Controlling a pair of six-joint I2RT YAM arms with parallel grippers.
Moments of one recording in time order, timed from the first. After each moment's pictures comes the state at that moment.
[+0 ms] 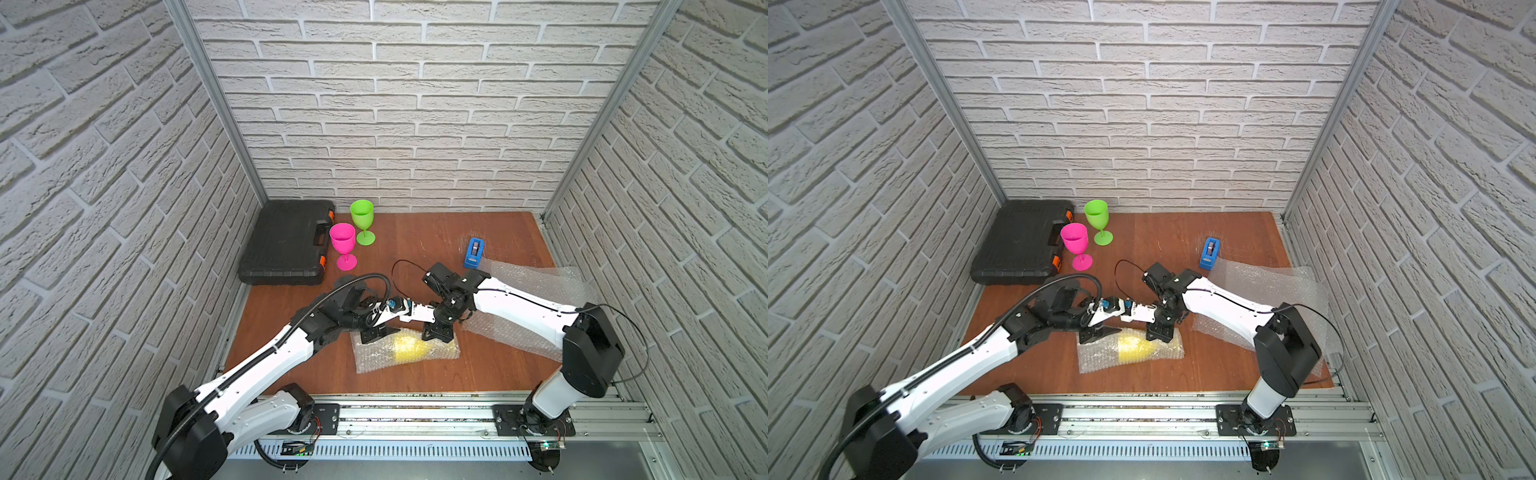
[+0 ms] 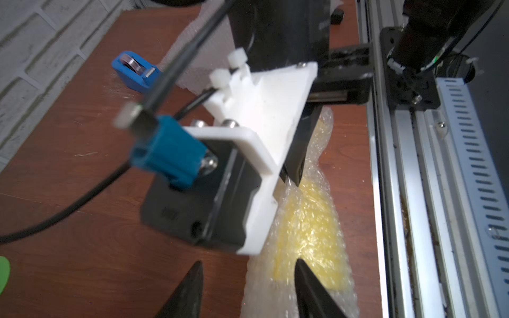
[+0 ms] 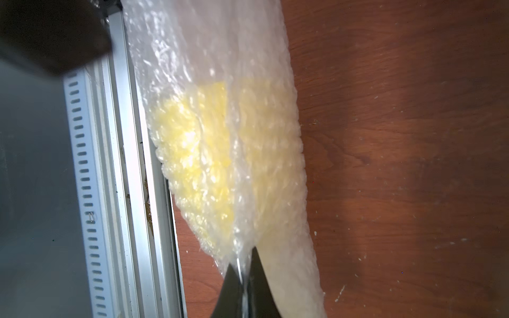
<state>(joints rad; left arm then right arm) -0.66 0.98 0.76 -0.46 0.46 0.57 0.68 1.58 1.19 -0.95 -0.42 -0.56</state>
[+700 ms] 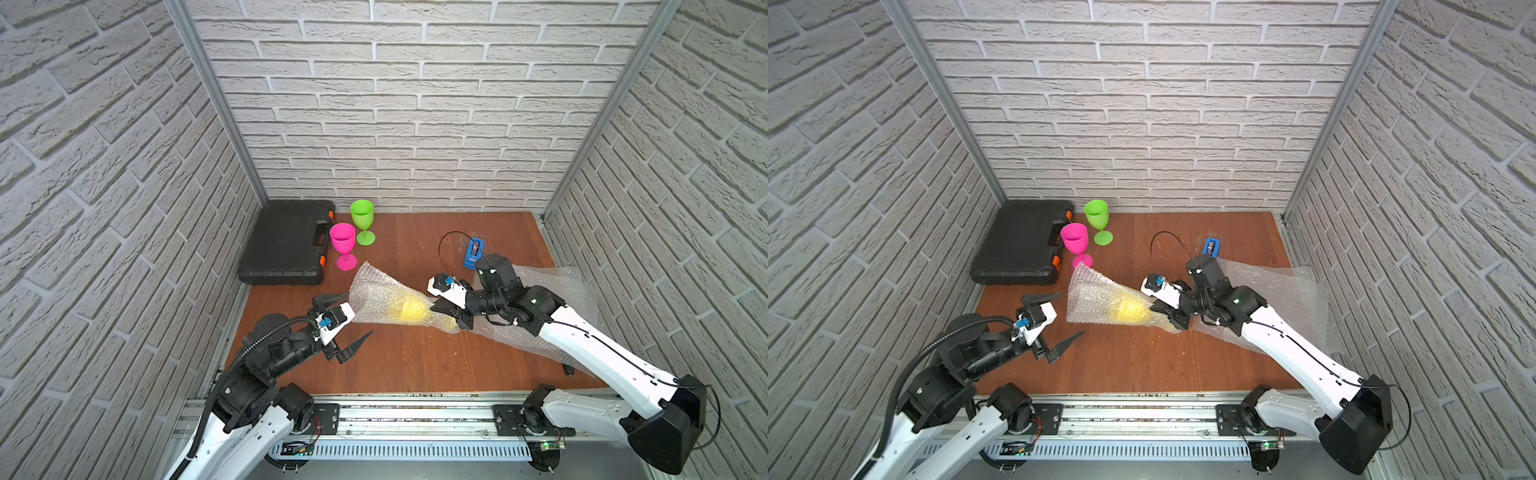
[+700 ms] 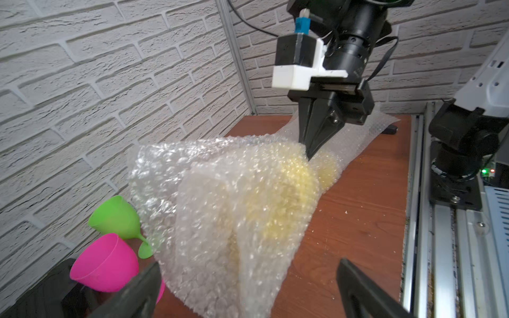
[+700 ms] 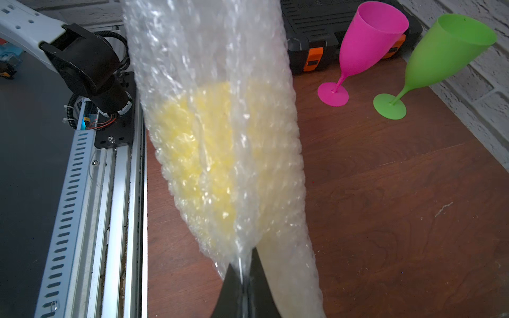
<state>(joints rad) -0.58 0.38 0.74 -0.57 0.30 0.37 0.58 1.15 1.02 -0.65 -0.52 -0.48</state>
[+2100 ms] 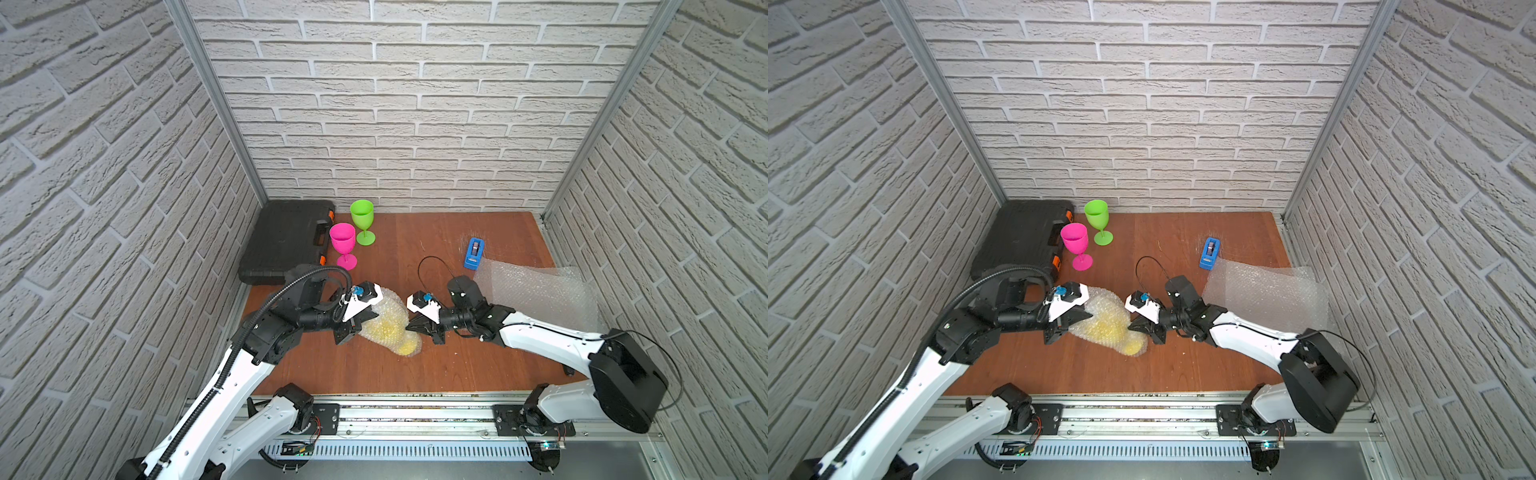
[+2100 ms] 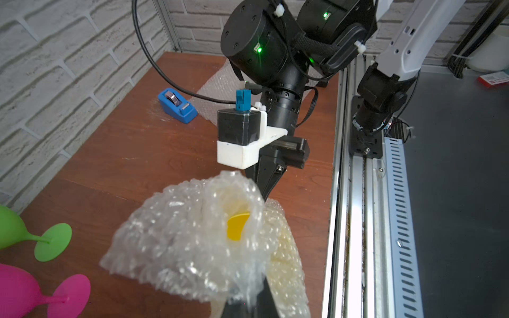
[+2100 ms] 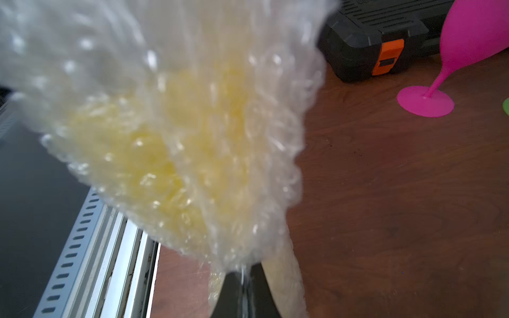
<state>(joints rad) -0.54 0.87 1.07 -0.92 0.57 0.52 0.67 1.44 0.68 0.13 -0.69 -0.23</state>
